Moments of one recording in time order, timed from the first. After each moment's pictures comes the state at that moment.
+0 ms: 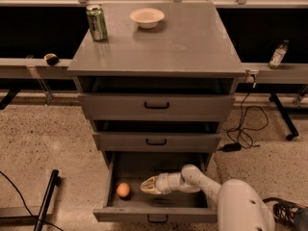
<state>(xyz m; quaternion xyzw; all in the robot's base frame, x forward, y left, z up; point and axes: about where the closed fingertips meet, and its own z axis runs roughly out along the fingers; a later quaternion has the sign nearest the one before) 0.588 0.037 0.193 -0.58 0.62 0.36 0.39</state>
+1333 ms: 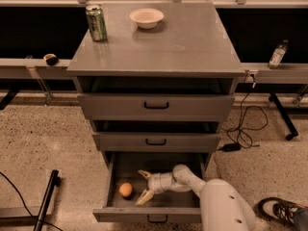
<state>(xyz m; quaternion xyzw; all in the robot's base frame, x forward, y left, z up) 0.598 0.074 0.160 -0.58 0.62 0.38 0.38</state>
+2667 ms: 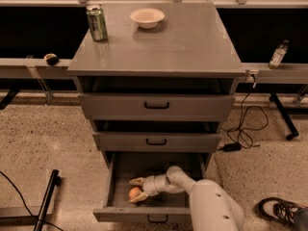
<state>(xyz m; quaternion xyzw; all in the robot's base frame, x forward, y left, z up) 0.592 0.104 0.138 -0.59 0.61 0.39 0.36</state>
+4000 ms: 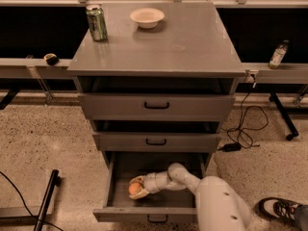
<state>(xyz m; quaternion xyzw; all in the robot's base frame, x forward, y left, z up) 0.597 0.099 0.162 -0.60 0.60 0.38 0.37</state>
